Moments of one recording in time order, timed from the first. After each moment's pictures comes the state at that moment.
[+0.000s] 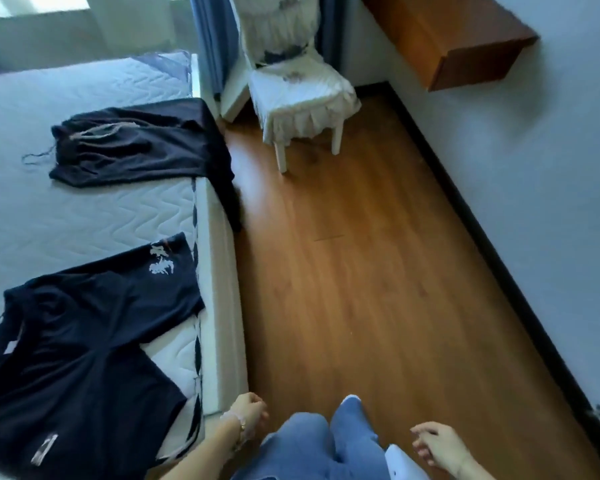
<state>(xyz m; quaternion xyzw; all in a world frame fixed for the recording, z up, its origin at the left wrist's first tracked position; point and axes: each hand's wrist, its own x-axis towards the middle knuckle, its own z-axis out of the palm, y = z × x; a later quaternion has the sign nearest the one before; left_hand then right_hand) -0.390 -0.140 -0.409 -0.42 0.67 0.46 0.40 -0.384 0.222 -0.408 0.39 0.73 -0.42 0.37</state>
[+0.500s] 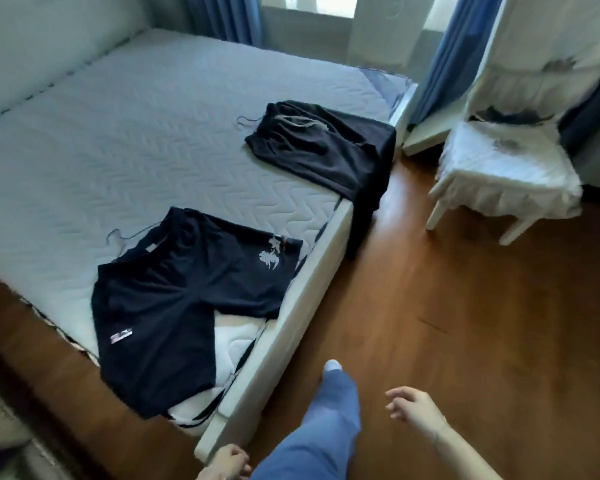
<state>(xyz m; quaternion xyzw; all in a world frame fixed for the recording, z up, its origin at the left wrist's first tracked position) -0.374 -0.140 -0.423 -0.66 0.49 0.53 0.22 -0.677 0.046 -0.395 -0.01 0.79 -0.32 0.52</state>
